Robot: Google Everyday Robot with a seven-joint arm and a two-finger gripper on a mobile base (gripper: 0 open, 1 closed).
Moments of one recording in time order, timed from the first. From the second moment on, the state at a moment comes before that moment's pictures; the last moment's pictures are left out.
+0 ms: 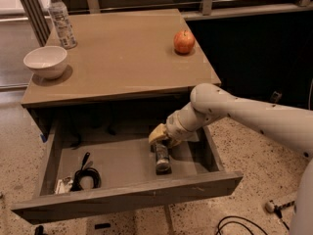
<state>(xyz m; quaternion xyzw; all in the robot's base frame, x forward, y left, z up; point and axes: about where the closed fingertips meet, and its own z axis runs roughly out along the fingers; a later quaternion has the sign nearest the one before) 0.579 -0.022 0.607 -0.95 -0.02 -0.04 0.30</state>
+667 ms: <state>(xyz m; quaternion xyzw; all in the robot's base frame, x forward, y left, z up) 0.579 -0.022 0.606 -0.95 -0.02 -0.04 0.30</state>
